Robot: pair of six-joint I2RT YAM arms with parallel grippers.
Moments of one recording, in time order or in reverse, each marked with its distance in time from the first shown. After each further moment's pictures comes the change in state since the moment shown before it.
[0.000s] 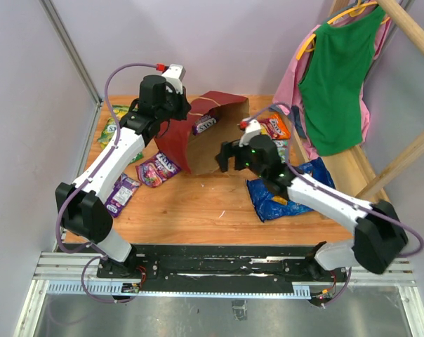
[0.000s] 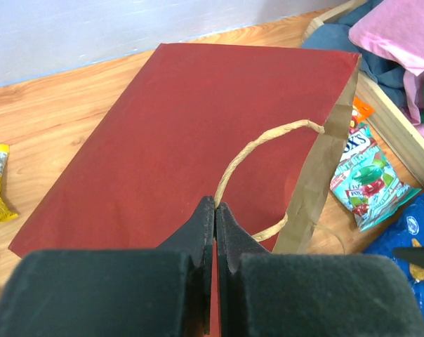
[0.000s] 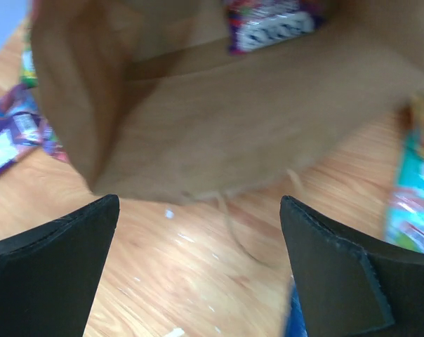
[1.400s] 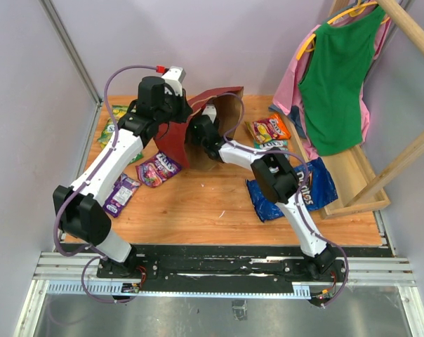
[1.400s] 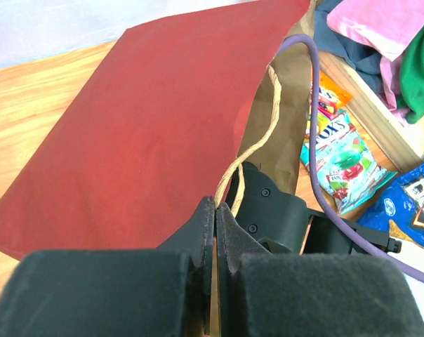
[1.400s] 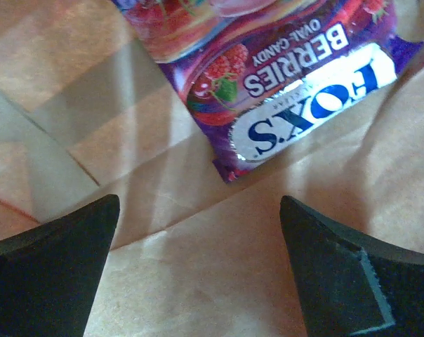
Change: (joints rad) left arm 0.000 -0.022 -0.012 -0.035 0.059 -0.021; right arm 0.034 1.170 1.004 0.088 0.137 0.251
